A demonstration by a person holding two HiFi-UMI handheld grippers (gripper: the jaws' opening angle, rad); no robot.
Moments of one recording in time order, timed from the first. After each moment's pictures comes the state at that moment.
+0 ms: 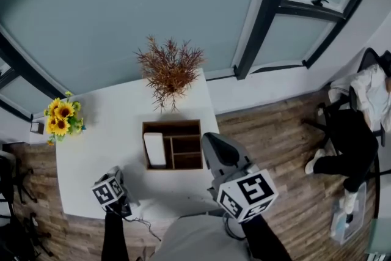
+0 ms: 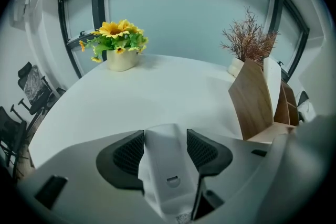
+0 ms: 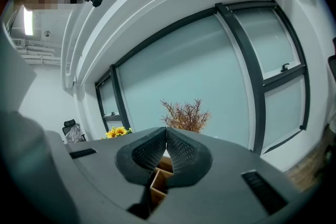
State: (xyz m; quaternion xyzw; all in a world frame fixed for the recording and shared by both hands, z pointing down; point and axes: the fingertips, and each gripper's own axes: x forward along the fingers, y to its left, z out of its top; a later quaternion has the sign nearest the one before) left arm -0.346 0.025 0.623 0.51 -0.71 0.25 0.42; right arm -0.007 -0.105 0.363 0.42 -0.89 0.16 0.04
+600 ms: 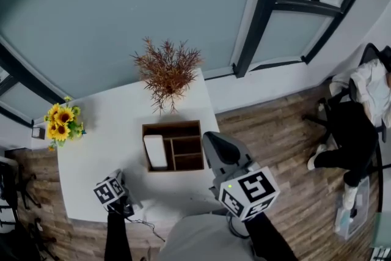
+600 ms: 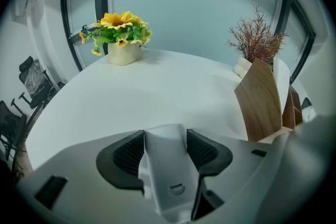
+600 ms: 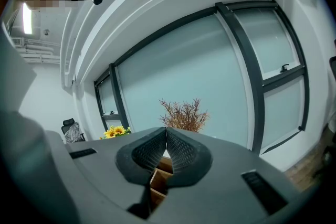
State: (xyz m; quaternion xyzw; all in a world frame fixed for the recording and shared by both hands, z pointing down) left arm -0.352 0.022 0.635 0.49 -0.71 0.24 0.44; right arm -0.004 -0.109 0.364 0.42 -0.89 0.16 0.04
